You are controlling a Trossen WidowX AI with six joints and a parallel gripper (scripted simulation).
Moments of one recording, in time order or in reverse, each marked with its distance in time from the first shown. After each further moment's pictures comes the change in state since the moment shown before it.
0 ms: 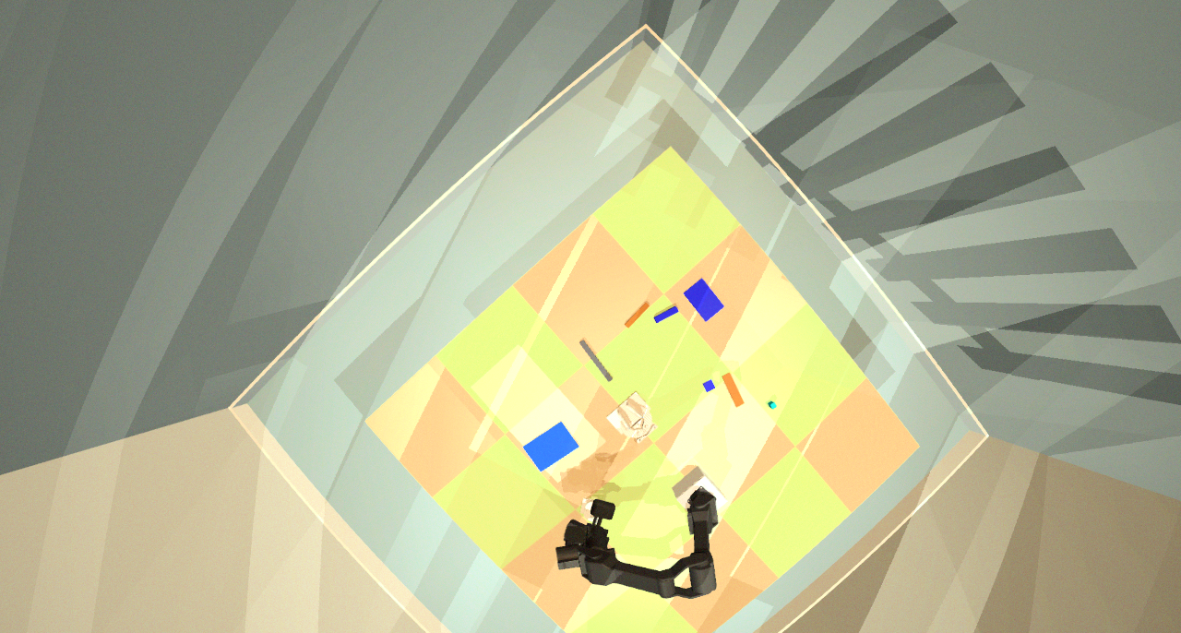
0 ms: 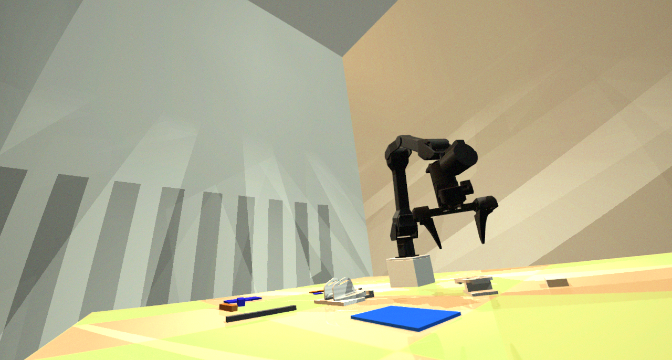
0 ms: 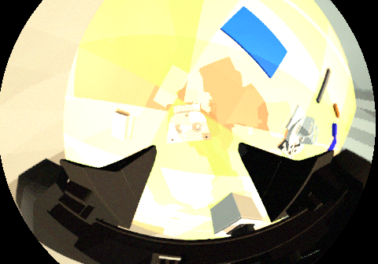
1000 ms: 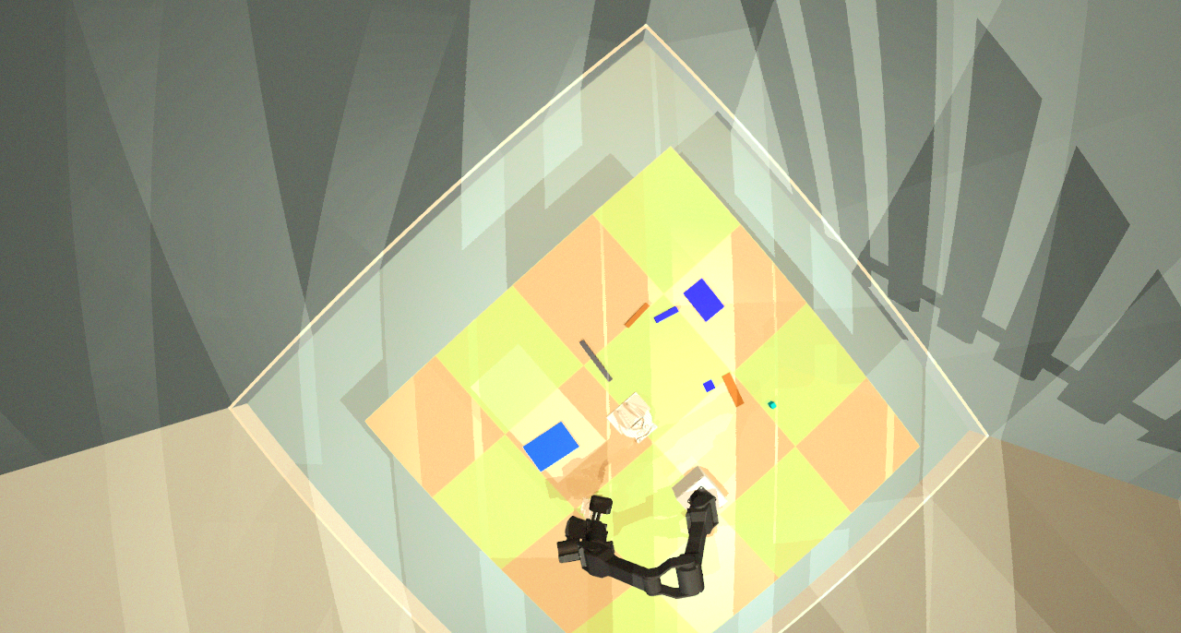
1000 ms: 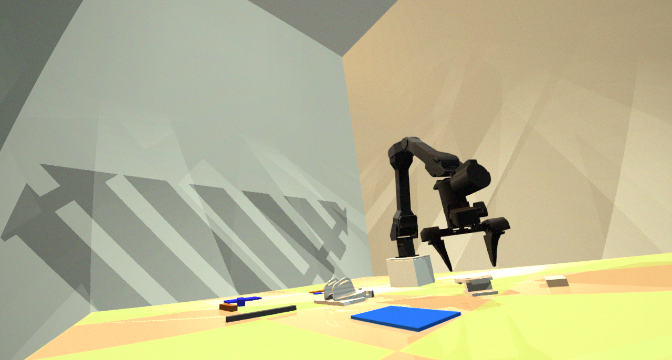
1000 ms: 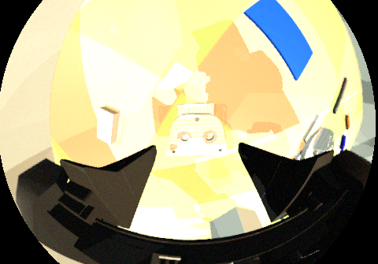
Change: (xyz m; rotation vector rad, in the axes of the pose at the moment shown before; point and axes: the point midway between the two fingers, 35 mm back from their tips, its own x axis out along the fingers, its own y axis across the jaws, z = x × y) arm 0.050 0.011 -0.005 -0.065 0.013 0.009
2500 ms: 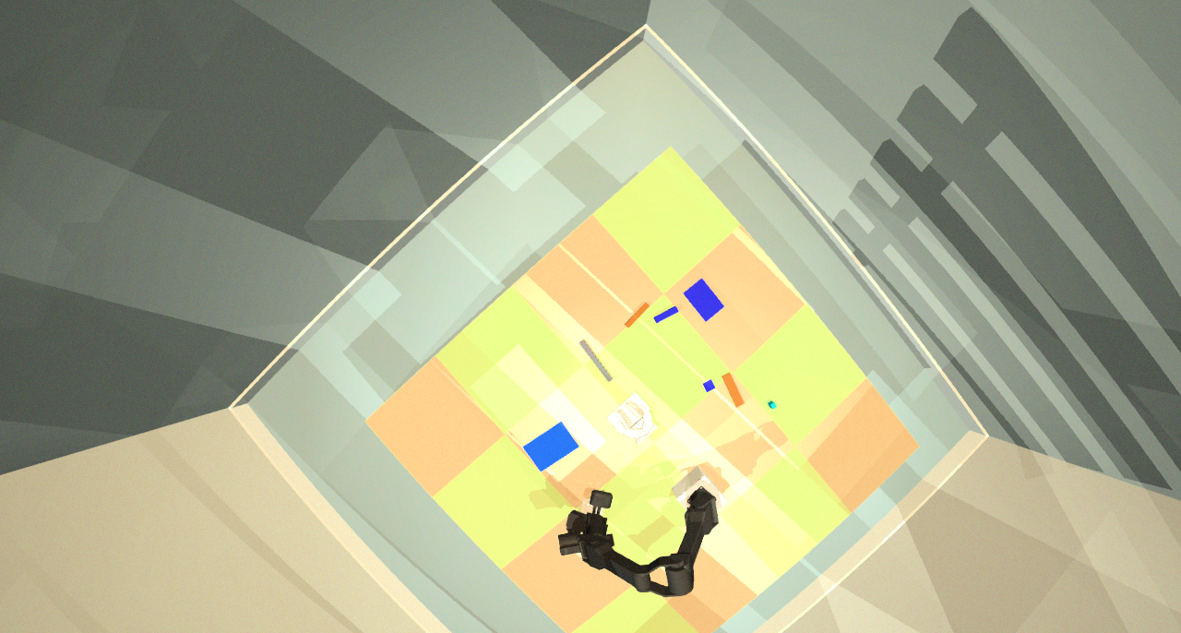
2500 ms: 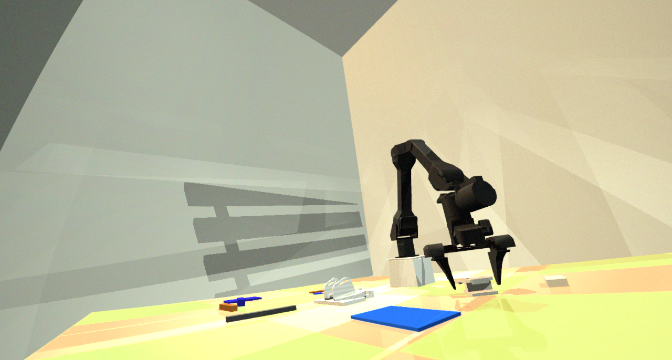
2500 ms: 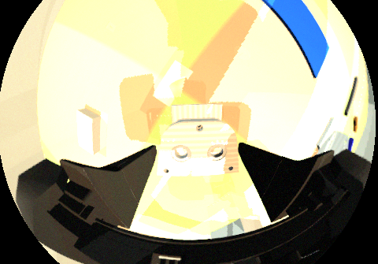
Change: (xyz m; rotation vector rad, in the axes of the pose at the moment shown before) arm 0.038 -0.001 -0.003 -0.001 0.008 -0.004
